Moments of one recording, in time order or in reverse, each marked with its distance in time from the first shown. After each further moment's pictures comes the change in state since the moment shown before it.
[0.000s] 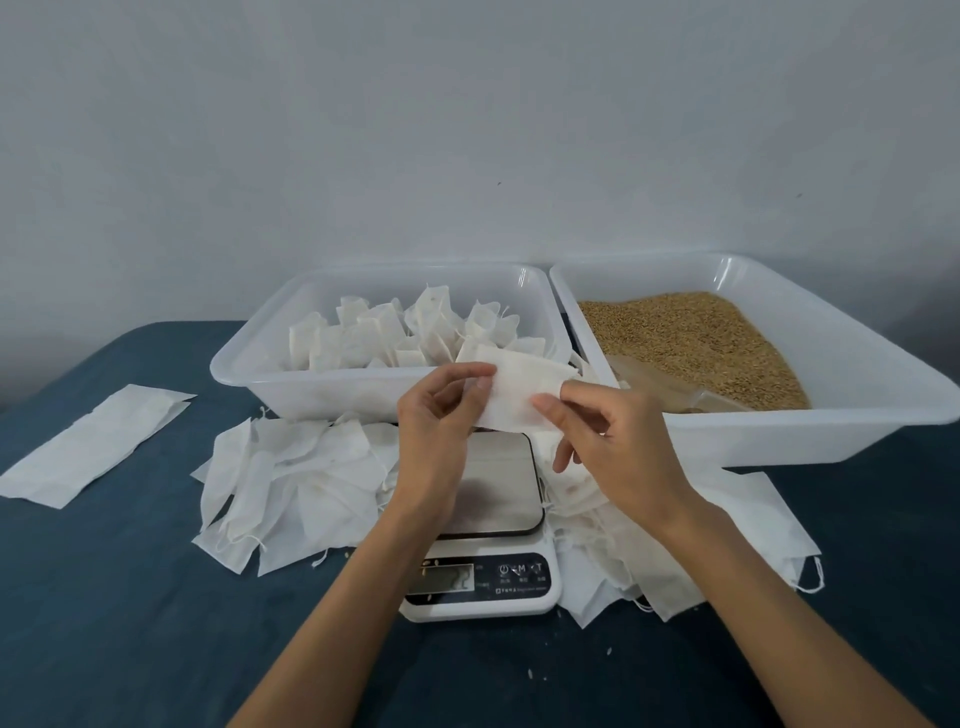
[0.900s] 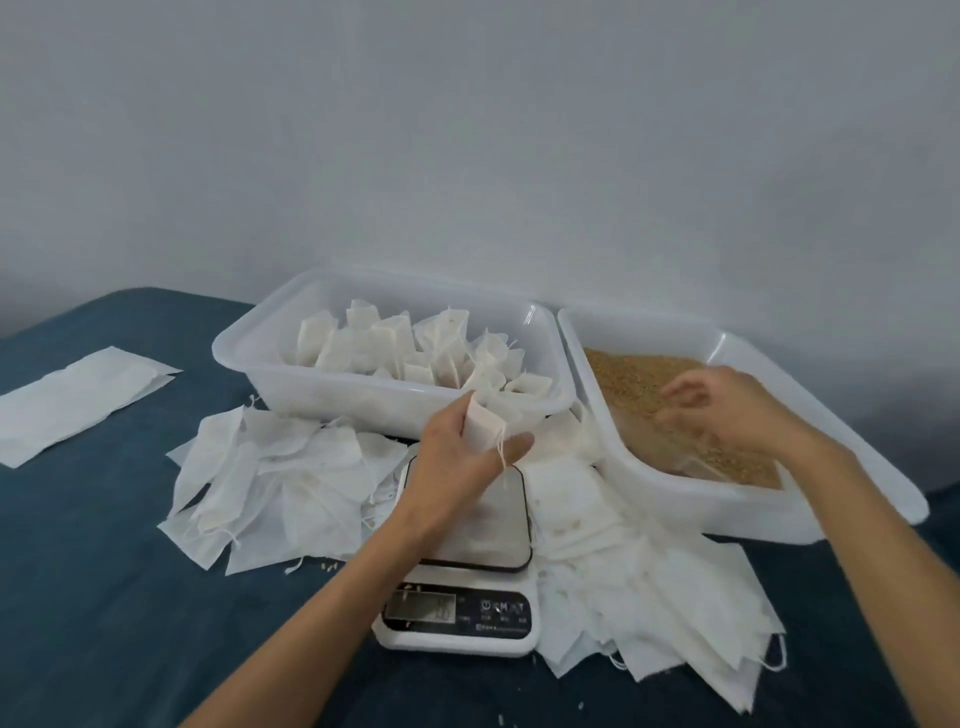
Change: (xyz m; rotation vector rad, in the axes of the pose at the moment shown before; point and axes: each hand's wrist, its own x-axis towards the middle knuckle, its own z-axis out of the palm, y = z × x) left_hand 0.006 -0.011 -0.008 0.219 -0.205 0.106; right_hand 0.087 0.046 -0.131 -0.623 -0.331 0.520
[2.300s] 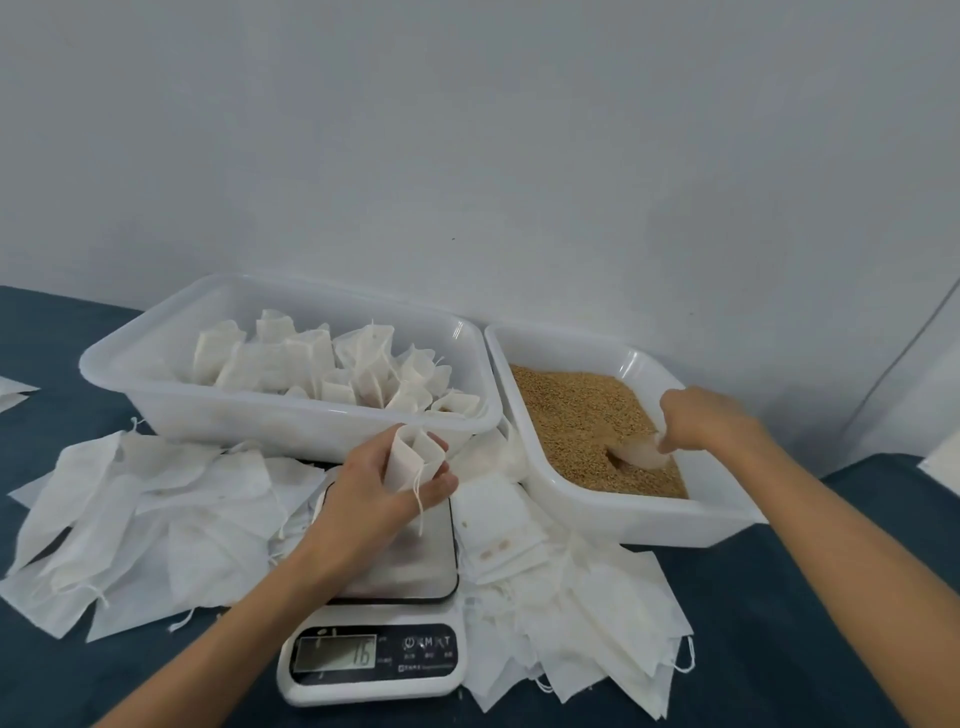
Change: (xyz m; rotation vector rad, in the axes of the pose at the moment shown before) left_hand -0.002 -0.015 -0.006 -0.022 -0.082 -0.083; right_hand 0.023 0.037 -0.038 -0.924 -0.097 0.310
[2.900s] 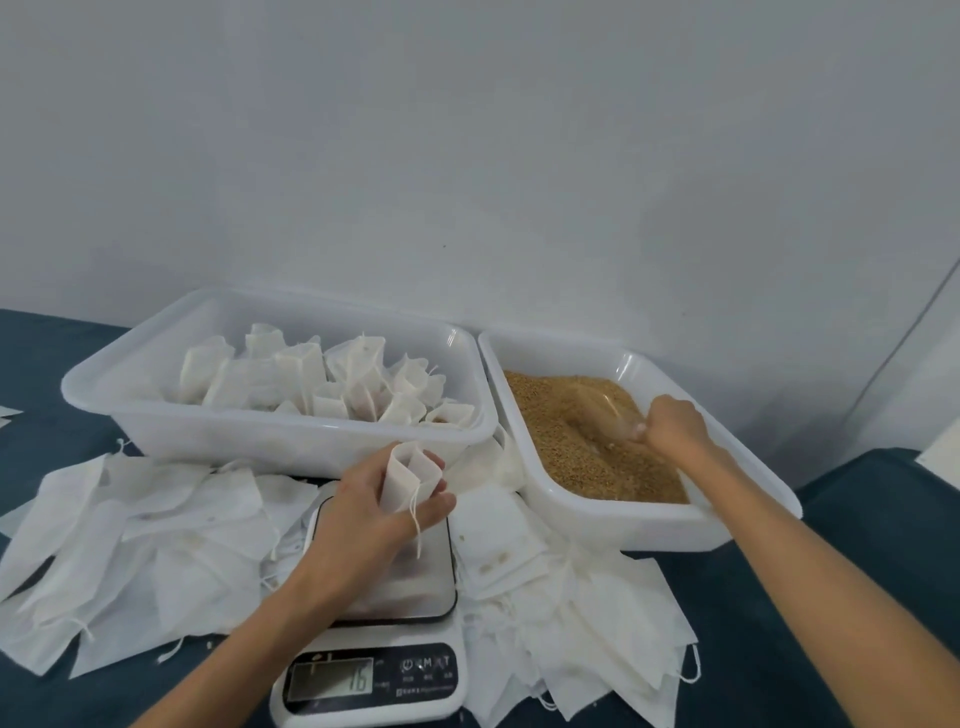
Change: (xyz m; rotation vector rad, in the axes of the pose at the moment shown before) left_hand -0.001 -0.003 0.003 0.019 0.021 -0.008; right_hand 0.039 -0.017 0.044 0.534 0.164 0.204
